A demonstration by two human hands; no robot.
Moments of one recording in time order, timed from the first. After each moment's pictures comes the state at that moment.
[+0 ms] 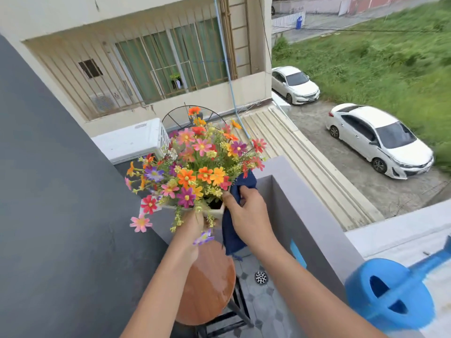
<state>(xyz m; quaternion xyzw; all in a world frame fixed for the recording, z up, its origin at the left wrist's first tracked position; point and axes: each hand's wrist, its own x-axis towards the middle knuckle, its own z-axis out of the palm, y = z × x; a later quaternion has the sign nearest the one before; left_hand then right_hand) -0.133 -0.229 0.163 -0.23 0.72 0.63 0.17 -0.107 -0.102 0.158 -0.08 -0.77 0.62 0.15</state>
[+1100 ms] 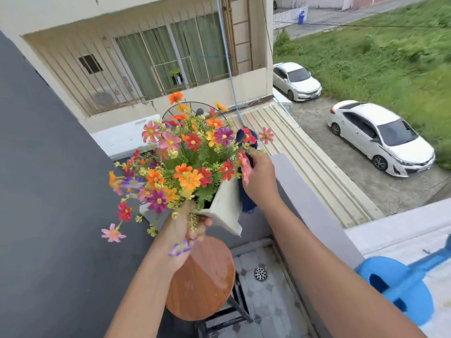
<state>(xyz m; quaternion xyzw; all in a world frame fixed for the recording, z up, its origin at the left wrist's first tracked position) -0.123 -0.255 0.174 -0.13 0.61 0.75 0.21 -0.166 -0.065 0.176 -0.04 -0.79 0.57 0.23</state>
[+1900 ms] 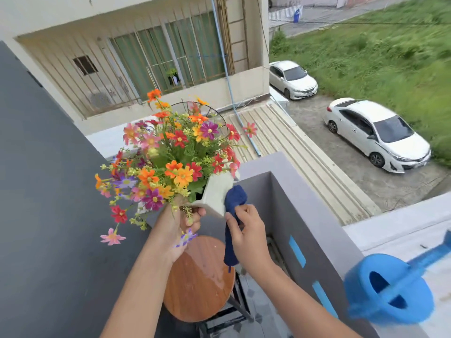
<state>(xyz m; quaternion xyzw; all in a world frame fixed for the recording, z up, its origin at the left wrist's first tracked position) -0.134 -0.252 0.185 -0.14 0.55 0.81 0.17 -0.085 -0.117 0.104 -0.06 -0.78 0.58 0.22</state>
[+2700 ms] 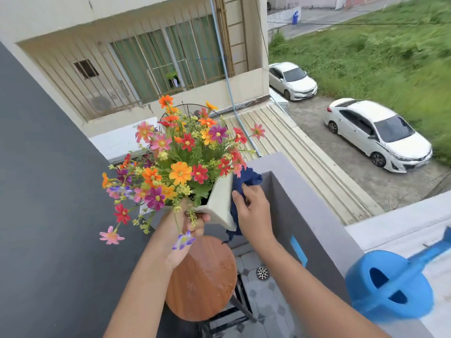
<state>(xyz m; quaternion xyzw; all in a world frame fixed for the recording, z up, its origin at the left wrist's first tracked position) -0.131 -0.263 0.176 -0.14 0.52 0.81 0.24 -0.116 -0.098 0.117 -0.08 -0.77 0.60 0.22</state>
